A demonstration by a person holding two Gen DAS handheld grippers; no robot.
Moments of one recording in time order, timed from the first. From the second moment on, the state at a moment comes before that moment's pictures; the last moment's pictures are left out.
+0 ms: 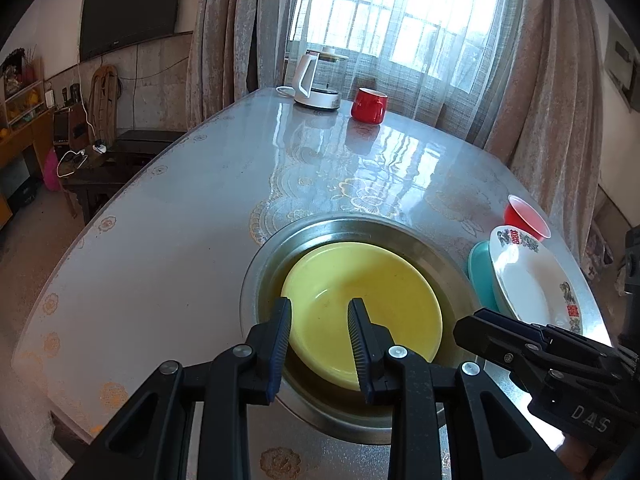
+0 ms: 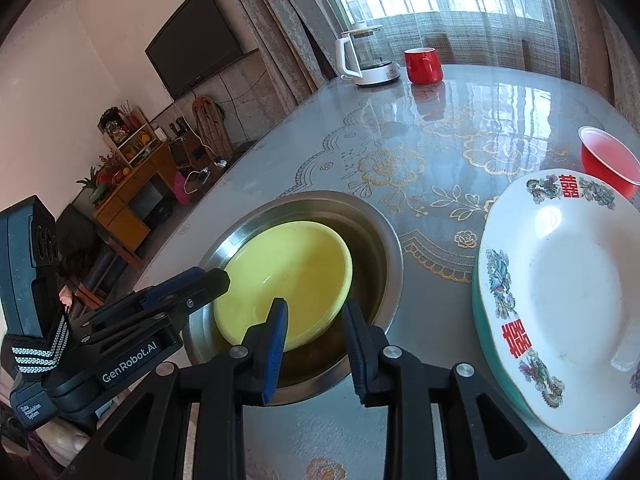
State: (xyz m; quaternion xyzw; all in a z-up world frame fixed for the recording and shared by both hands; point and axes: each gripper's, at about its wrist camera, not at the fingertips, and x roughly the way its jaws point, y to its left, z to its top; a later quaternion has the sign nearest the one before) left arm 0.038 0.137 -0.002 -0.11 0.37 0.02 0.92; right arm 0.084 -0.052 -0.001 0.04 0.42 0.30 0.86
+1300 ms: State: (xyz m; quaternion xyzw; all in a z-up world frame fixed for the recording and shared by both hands) left arm 0.050 0.047 0.032 -0.06 0.37 -0.06 0.92; right arm 0.070 -0.143 0.035 0.12 0.36 0.22 0.90
